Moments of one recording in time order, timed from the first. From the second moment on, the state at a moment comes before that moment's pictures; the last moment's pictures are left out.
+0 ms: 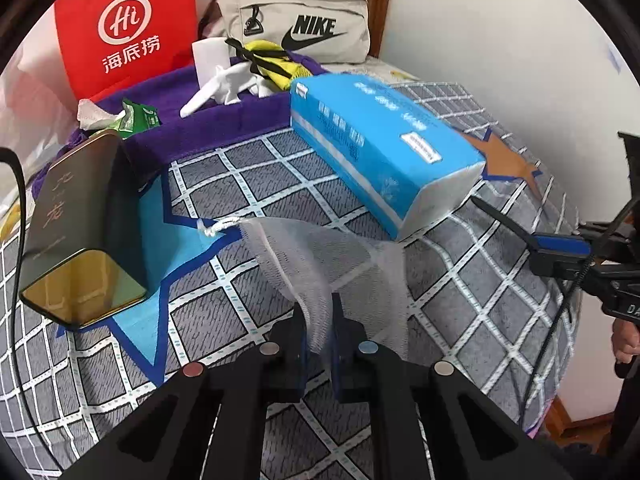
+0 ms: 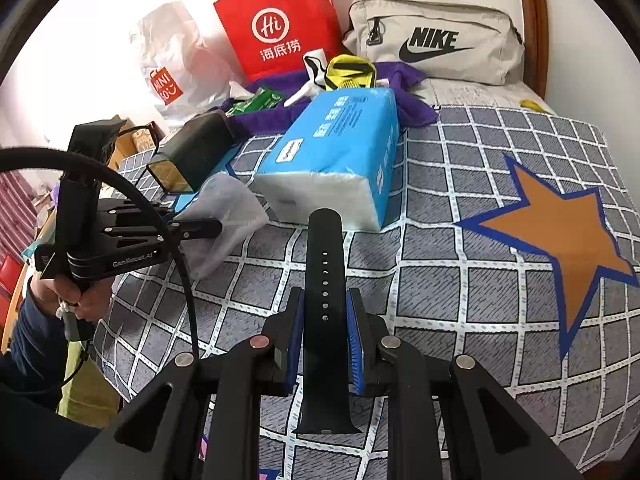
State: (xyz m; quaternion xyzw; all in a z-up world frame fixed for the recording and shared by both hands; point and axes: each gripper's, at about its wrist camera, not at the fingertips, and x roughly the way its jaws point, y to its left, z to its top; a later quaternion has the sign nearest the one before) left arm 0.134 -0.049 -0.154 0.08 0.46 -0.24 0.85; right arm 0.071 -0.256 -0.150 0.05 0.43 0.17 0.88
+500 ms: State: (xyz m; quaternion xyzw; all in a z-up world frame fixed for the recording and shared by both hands) left arm 0.133 -0.027 -0.110 0.03 0.43 -0.25 0.87; right arm 0.075 -0.249 -0.117 0.05 0.40 0.20 0.89
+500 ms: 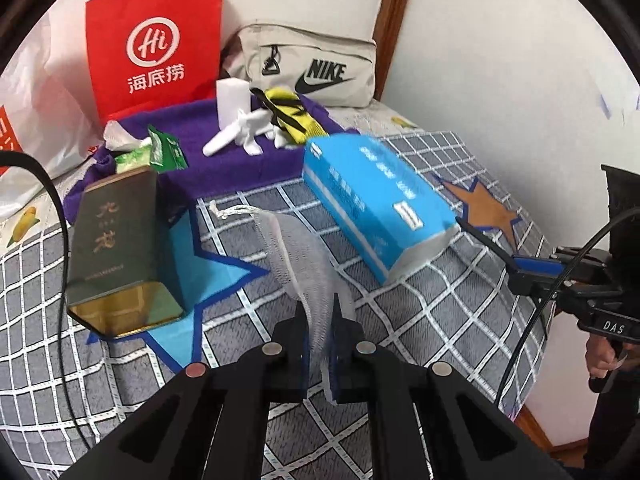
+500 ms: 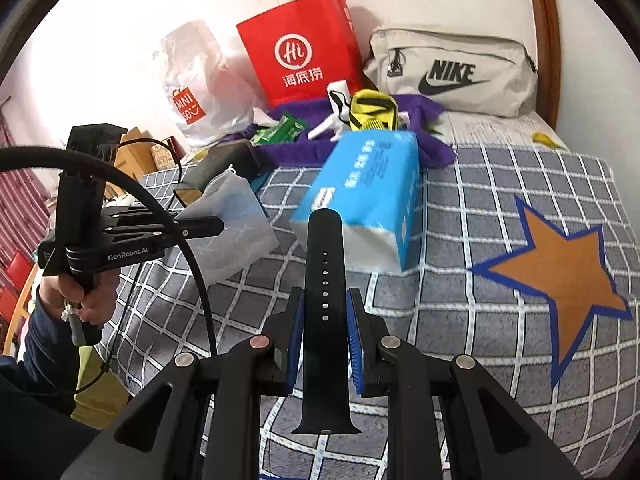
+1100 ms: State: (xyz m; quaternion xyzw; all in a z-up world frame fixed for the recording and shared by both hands) left arm 0.196 0.008 -0.060 -0.03 0.41 -0.21 0.89; right arm 0.163 -0.234 -0.069 0.04 0.36 0.22 0.91
